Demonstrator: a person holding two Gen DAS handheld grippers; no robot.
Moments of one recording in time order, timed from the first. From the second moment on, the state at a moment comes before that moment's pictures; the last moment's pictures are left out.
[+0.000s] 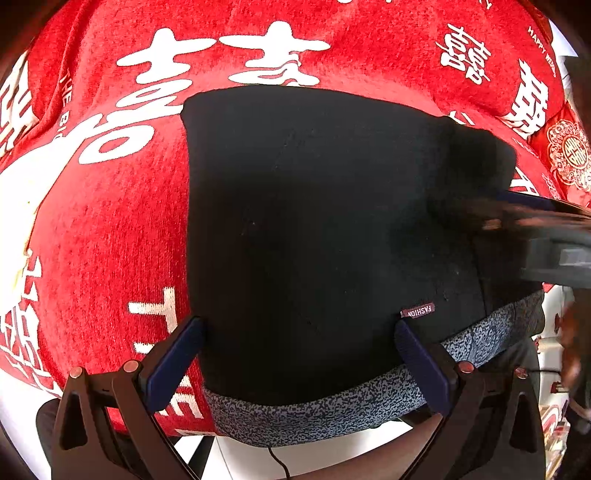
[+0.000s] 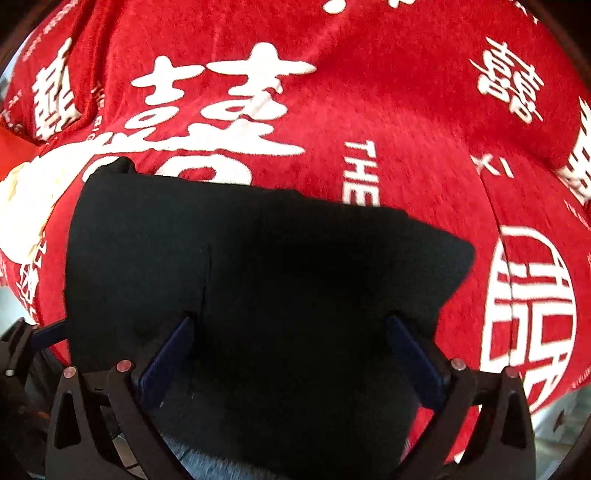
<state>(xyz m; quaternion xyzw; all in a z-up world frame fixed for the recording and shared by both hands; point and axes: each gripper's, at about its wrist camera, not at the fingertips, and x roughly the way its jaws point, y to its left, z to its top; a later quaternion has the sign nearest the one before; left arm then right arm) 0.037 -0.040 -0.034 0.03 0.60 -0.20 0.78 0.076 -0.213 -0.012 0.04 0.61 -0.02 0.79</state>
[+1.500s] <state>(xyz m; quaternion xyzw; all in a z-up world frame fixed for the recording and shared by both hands) 0.082 -0.032 -0.051 -0.02 0.63 -0.25 0.73 0.034 -0.304 -0.045 0.24 0.57 0.08 0.78</state>
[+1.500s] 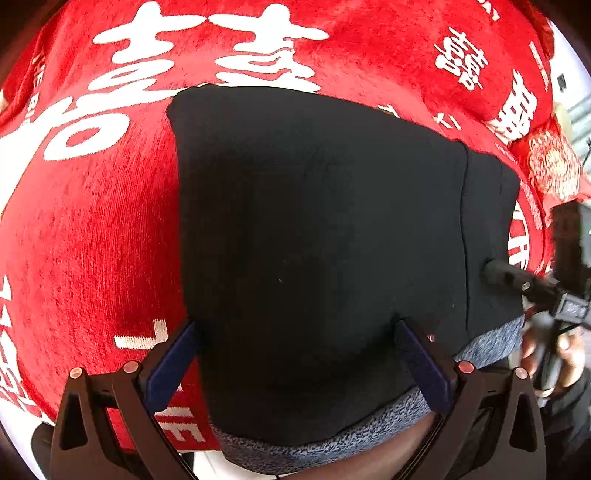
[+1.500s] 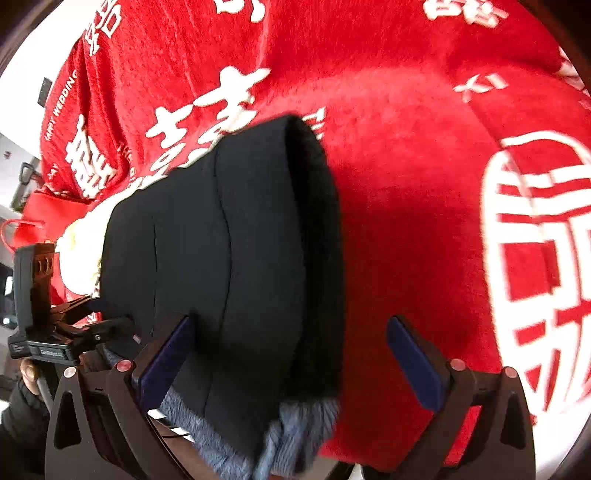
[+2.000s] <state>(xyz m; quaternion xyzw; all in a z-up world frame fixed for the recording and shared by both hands) 0.075 -0.039 -0.058 0.00 0.61 -0.26 0.75 0.047 -0.266 -0.055 0.17 0.55 0.14 0.80</state>
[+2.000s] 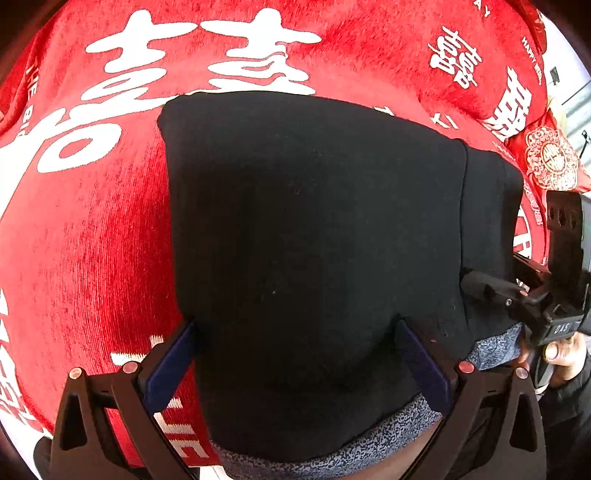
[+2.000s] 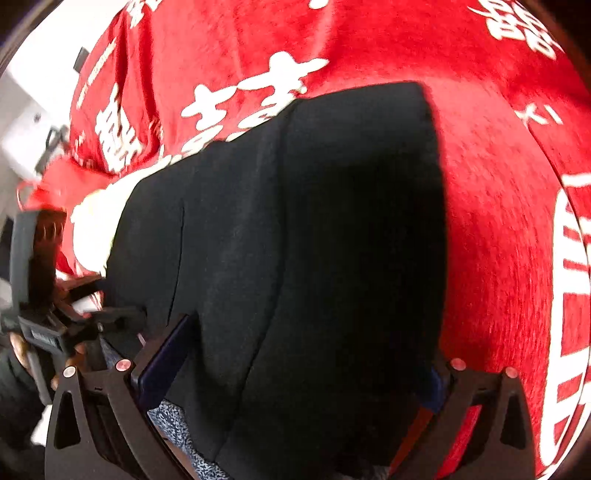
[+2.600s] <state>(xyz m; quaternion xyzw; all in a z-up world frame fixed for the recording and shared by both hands) 0.090 -0.026 -0.067 -0.06 0.63 -0.27 0.73 0.051 -0.296 -0.055 0.26 0.56 0.18 0.77</state>
